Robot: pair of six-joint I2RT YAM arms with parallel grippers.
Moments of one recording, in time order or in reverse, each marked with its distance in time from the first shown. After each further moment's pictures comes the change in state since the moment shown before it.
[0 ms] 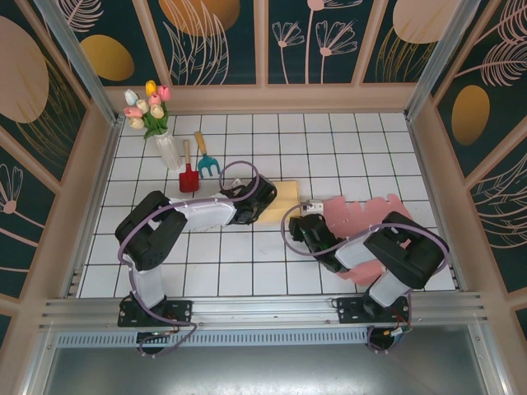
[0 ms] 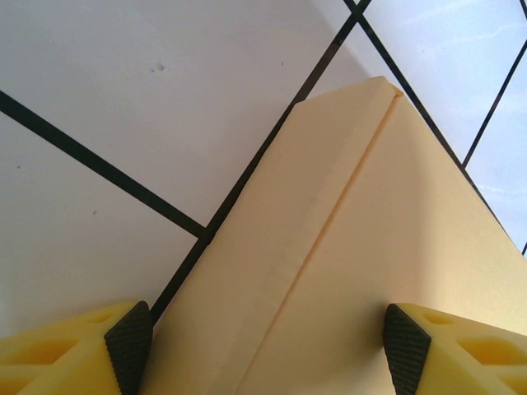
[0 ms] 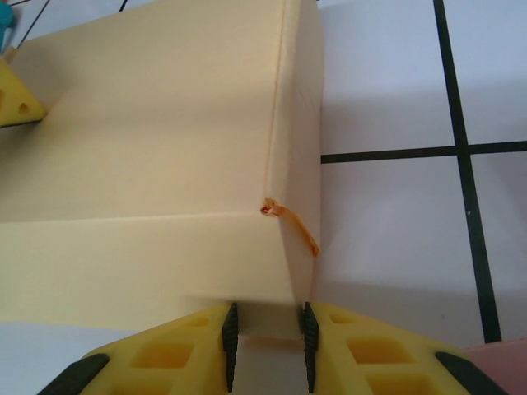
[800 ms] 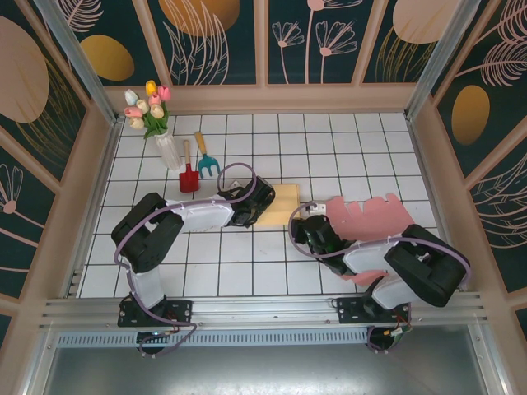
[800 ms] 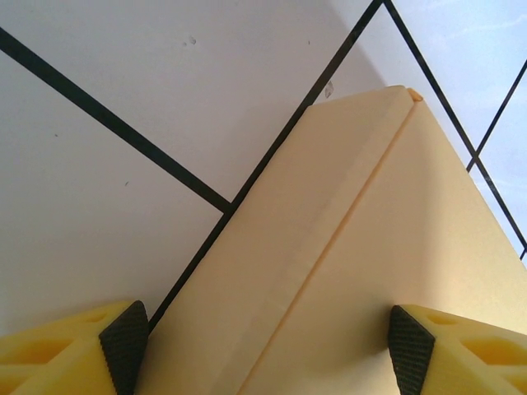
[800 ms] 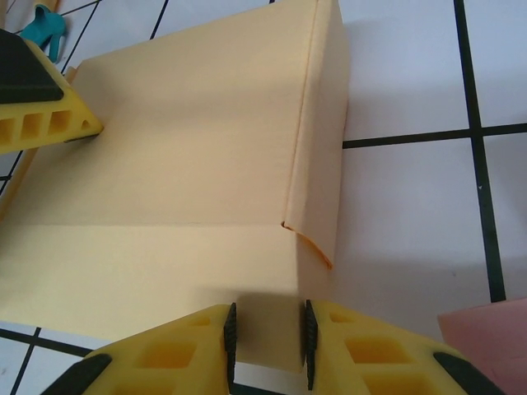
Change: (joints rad) left arm -0.001 -0.031 -0.033 -0.003 0.027 -0.027; right arm 0.024 -0.160 -0.037 -0.099 -0.060 0.048
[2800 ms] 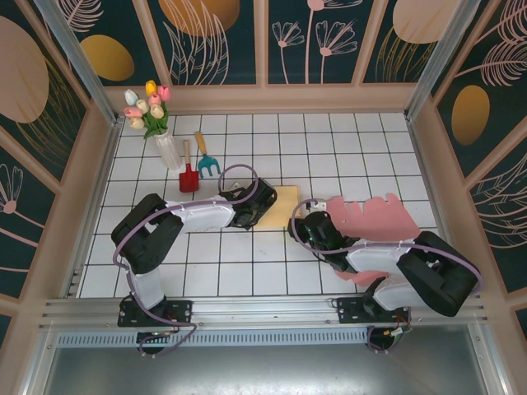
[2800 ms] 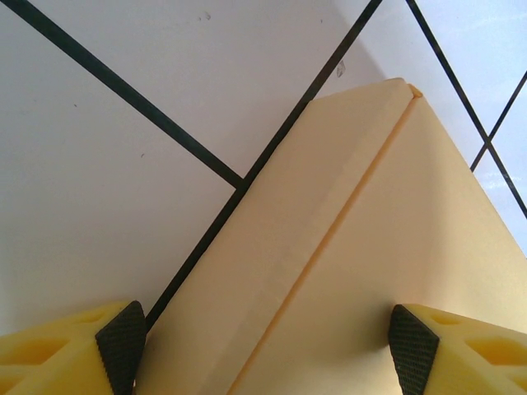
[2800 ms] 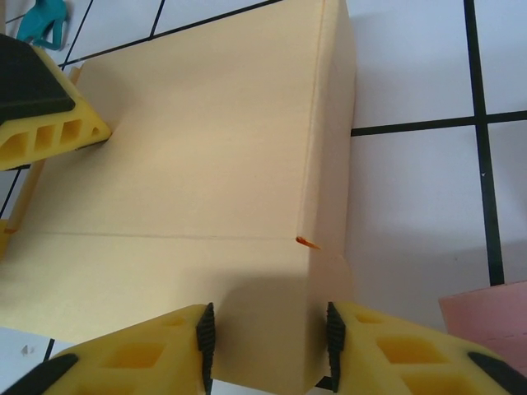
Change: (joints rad) left arm -0.019 -0.008 0.012 -0.047 -0.004 -0.019; right arm -0.018 -0.097 0.041 -0.180 -0.058 0.025
